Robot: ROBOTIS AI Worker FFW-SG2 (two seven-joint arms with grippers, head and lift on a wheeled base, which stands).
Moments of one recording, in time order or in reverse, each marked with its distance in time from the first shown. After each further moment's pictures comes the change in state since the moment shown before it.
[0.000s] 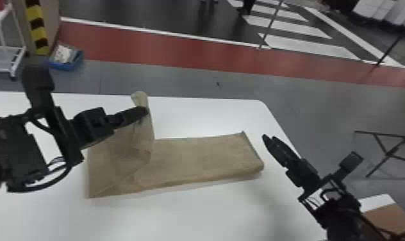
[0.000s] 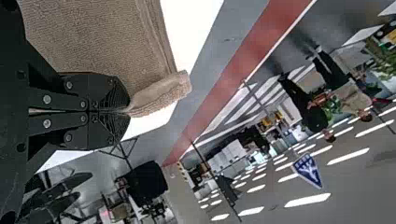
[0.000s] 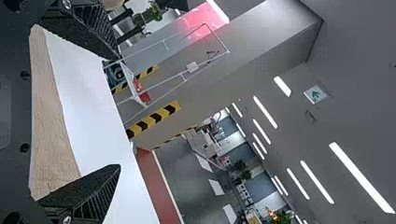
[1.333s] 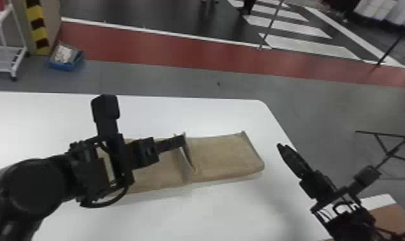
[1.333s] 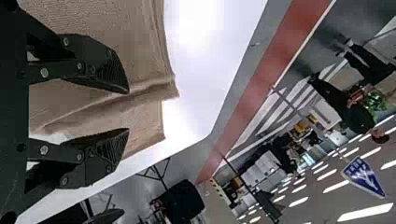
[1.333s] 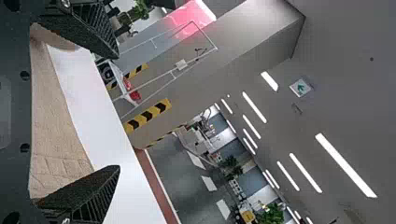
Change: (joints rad) left arm -0.024 0.000 -0.301 0.160 -0.170 -0.200 -0.013; right arm 0.049 -0.031 -0.051 0.046 -0.083 -0.028 0.054
